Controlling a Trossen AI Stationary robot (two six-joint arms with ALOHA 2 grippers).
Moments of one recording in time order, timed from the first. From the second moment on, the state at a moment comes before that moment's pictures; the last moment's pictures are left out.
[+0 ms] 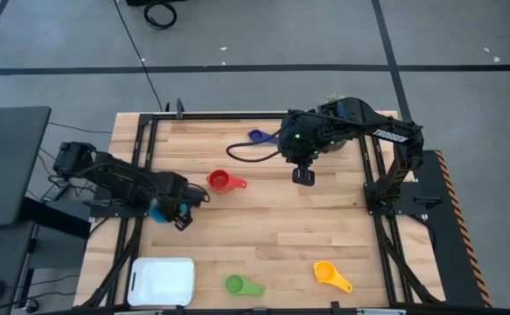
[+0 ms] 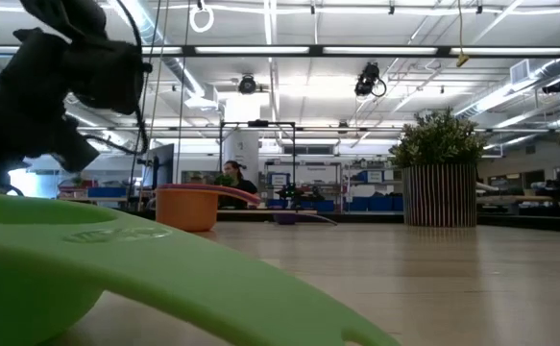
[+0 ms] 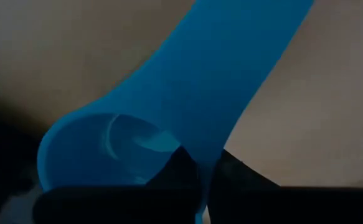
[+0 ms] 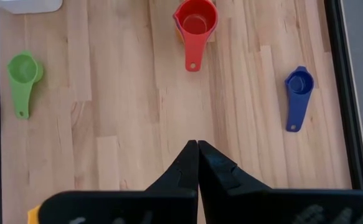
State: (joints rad) left arm -0.12 1.41 0.65 -0.97 0.28 -0.95; right arm 0.00 1.77 2.24 -1.57 0.03 0.08
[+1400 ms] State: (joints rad) left arm 0.15 1.83 1.51 -1.18 0.03 -0.14; right arm 0.00 1.72 2.24 -1.56 0.03 0.06
